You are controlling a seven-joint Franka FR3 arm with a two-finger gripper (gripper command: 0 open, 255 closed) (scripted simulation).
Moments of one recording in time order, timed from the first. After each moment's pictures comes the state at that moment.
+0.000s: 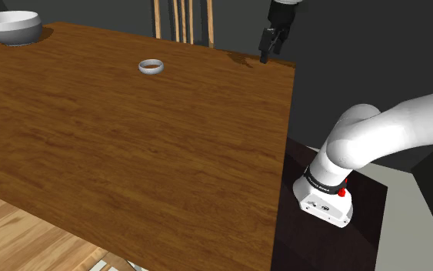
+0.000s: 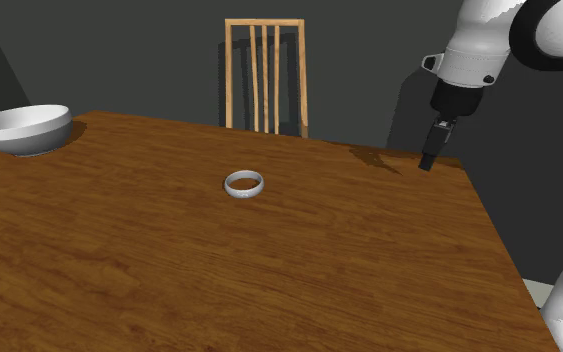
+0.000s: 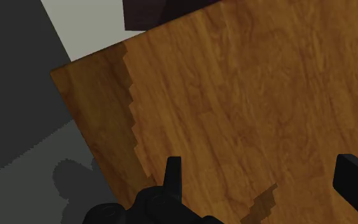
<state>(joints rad) -0.02 -0.75 -0.07 -2.31 -0.09 1.63 -0.08</state>
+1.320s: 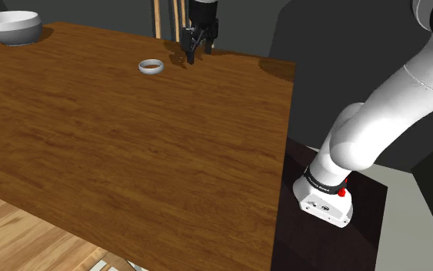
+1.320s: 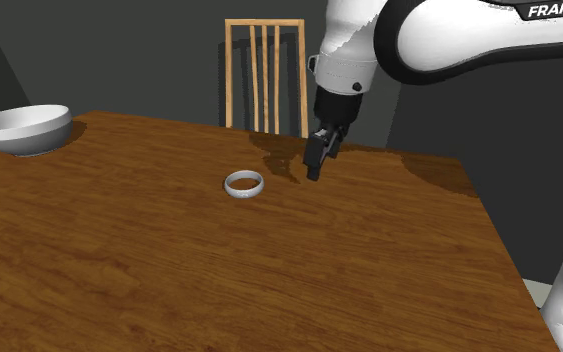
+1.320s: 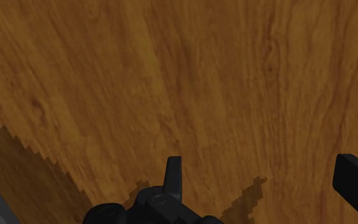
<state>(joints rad) 0.09 -0.26 0.16 -1.94 -0.02 1.80 0.14</state>
